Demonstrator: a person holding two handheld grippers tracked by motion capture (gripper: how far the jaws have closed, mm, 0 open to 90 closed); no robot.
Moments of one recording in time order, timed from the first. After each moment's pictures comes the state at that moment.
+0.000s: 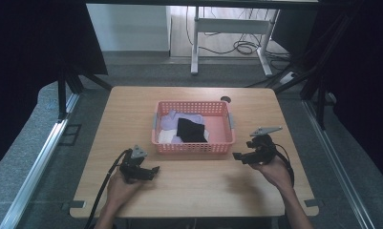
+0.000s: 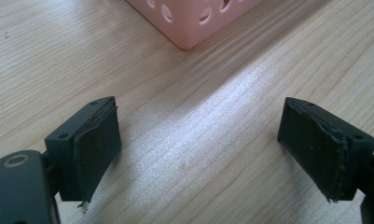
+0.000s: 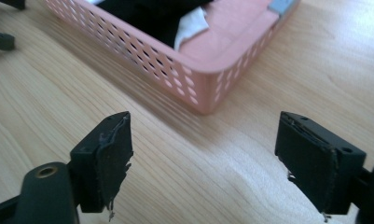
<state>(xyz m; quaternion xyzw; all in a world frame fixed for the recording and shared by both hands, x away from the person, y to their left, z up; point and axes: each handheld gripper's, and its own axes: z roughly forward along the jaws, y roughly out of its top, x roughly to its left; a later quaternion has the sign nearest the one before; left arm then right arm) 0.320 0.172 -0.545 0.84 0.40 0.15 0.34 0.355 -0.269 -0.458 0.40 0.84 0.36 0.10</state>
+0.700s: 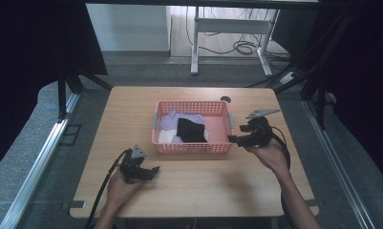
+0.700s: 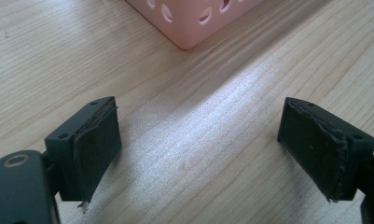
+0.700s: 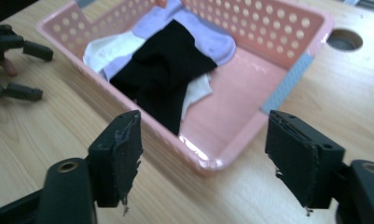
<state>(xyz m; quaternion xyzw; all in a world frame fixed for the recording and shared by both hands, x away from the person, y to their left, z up) 0.320 0.172 -0.545 0.84 0.40 0.15 0.34 0.383 -0.246 -0.412 0.38 0.83 0.38 0.12</state>
